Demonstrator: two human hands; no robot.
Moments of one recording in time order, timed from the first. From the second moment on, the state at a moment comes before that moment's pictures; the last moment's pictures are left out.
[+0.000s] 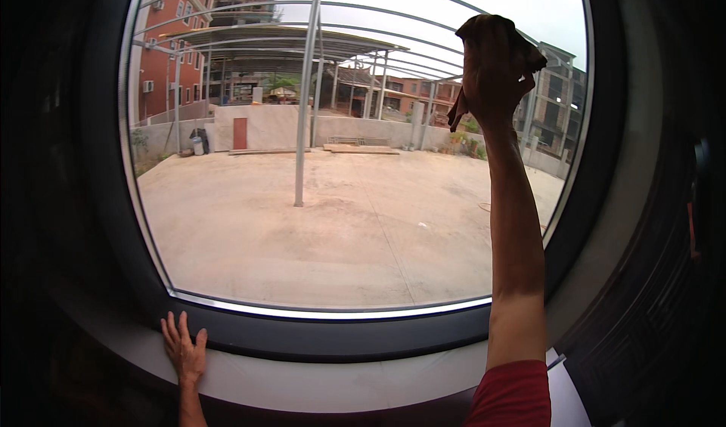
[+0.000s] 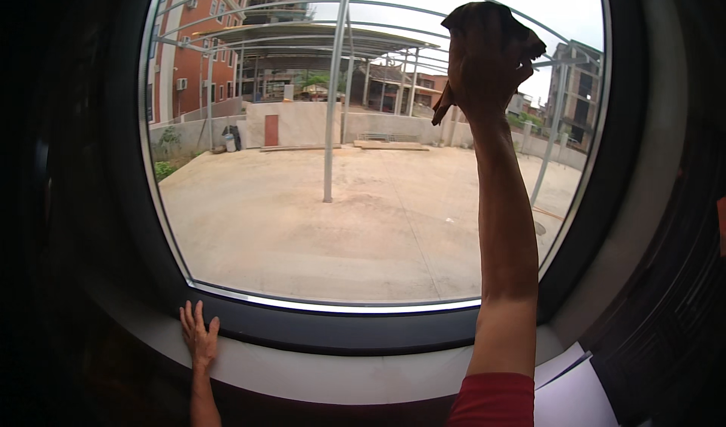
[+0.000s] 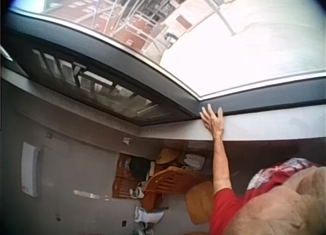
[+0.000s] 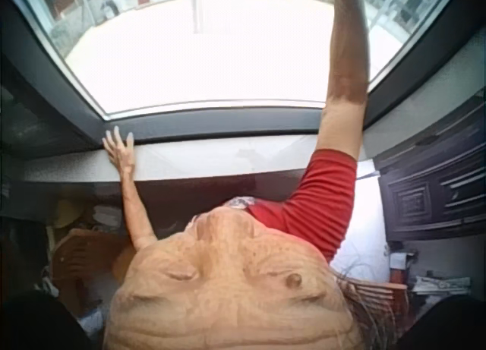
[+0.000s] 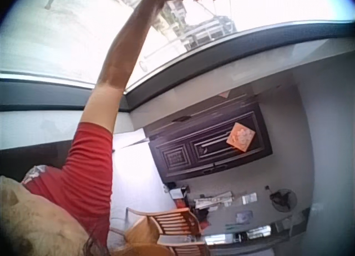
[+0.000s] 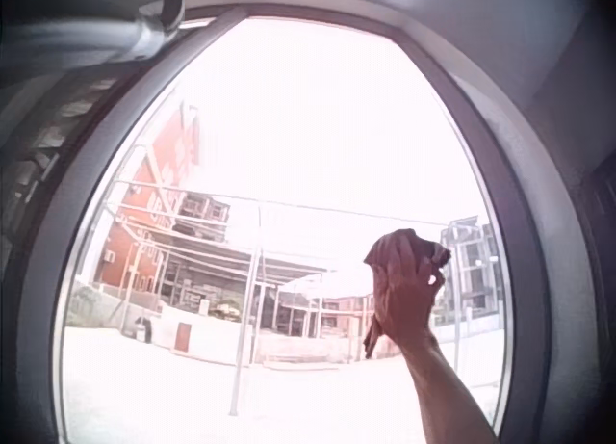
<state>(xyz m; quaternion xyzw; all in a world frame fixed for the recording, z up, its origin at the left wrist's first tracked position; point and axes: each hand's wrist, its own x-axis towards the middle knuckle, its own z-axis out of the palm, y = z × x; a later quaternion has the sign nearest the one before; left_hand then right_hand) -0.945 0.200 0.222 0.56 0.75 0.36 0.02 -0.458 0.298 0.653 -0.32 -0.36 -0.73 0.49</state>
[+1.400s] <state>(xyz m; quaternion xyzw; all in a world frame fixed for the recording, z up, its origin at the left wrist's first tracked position) -0.893 0.157 0.197 0.59 0.71 0.34 -0.15 -0.404 0.277 0.692 -0.19 -0.43 -0.75 0.47</state>
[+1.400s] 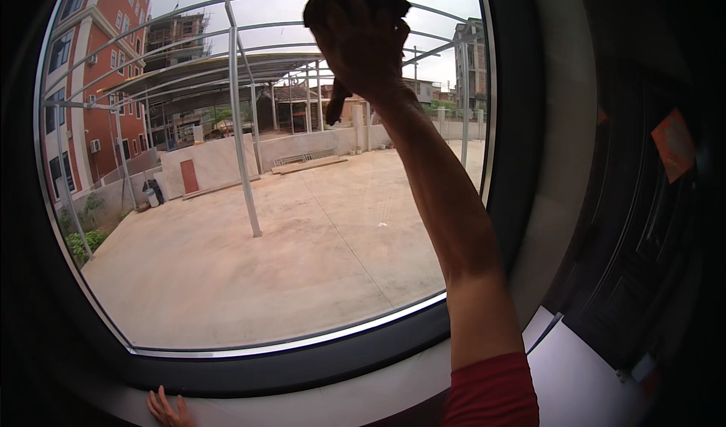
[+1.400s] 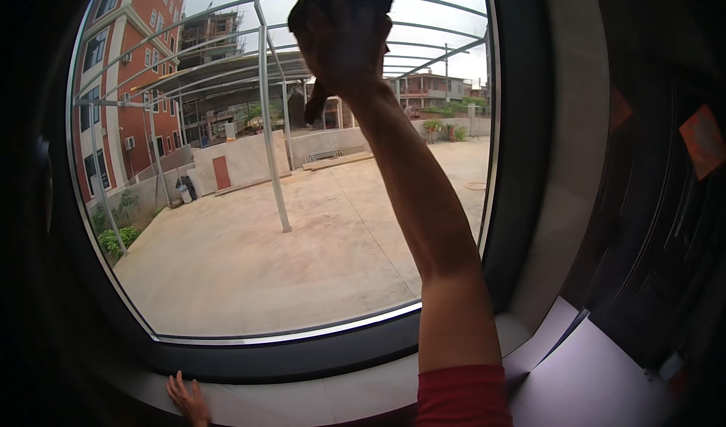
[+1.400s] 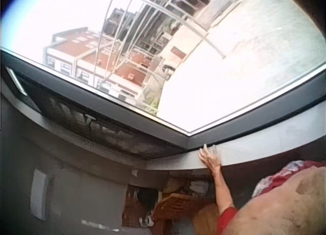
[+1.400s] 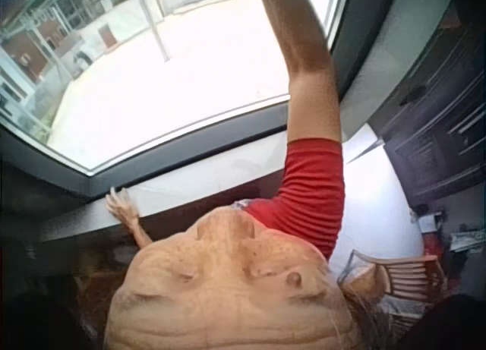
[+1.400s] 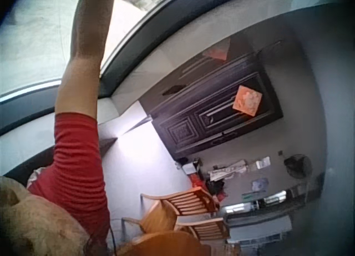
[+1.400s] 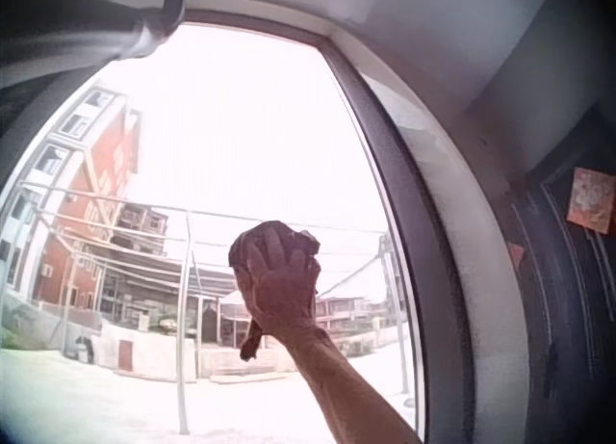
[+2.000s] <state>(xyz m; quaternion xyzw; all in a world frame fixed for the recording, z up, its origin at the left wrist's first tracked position) -0.892 0.177 0.191 0.52 0.81 0.26 -0.07 -0.231 0.203 0.435 -0.51 -0.45 -0.55 0.48</state>
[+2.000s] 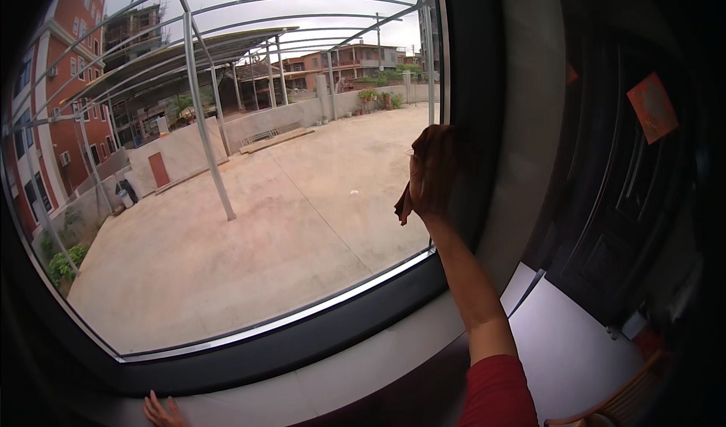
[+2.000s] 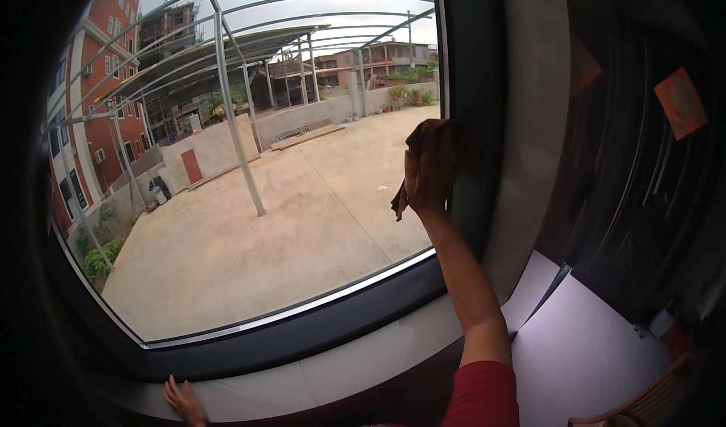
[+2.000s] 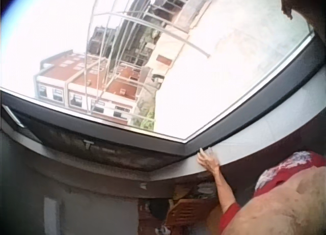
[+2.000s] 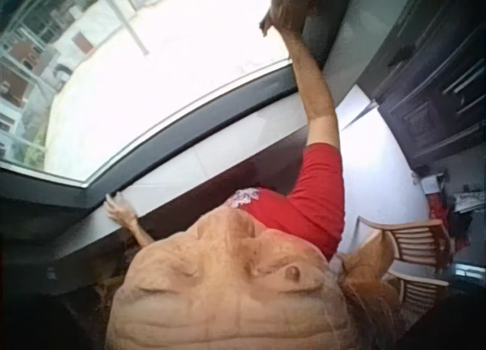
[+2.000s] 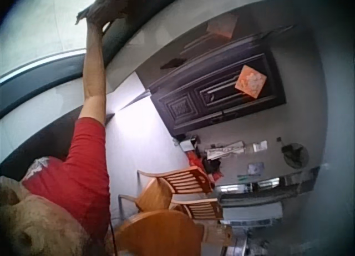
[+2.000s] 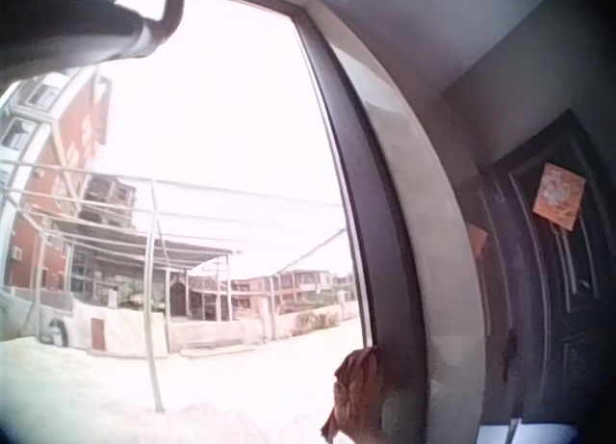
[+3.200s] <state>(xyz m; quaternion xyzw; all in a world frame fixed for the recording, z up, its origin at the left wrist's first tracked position) -0.885 0.164 0.195 0.55 0.76 0.34 -0.07 -0.464 0.234 0.386 -0.42 -0.77 -0.26 0.41</state>
